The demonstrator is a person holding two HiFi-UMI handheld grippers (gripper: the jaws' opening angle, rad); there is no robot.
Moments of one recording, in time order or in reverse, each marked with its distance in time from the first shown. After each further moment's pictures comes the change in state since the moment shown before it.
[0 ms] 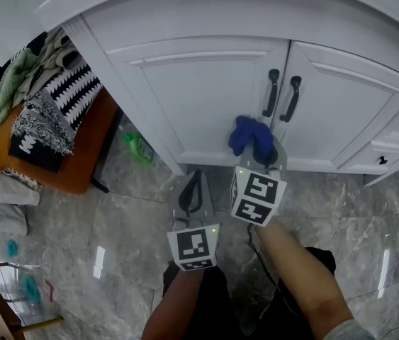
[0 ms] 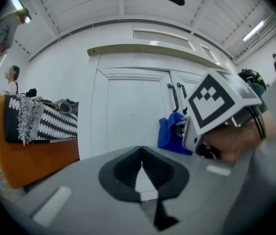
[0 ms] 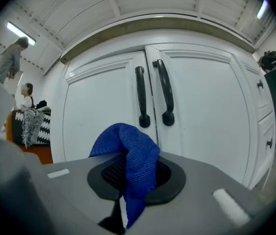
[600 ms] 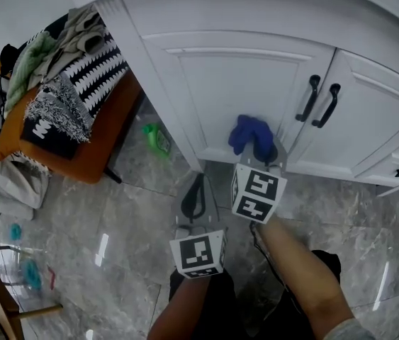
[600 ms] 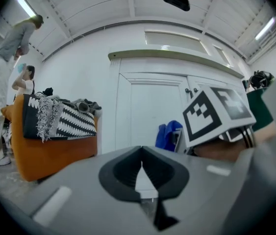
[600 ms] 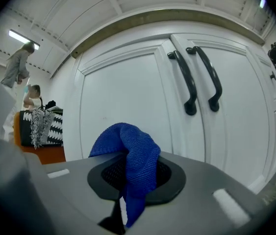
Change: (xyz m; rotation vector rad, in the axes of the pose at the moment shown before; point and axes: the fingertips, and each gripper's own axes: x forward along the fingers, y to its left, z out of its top) left arm -0.026 0.052 0.001 -0.068 0.003 0.132; right arm 0.017 0.067 -0.012 0.012 0.029 0.095
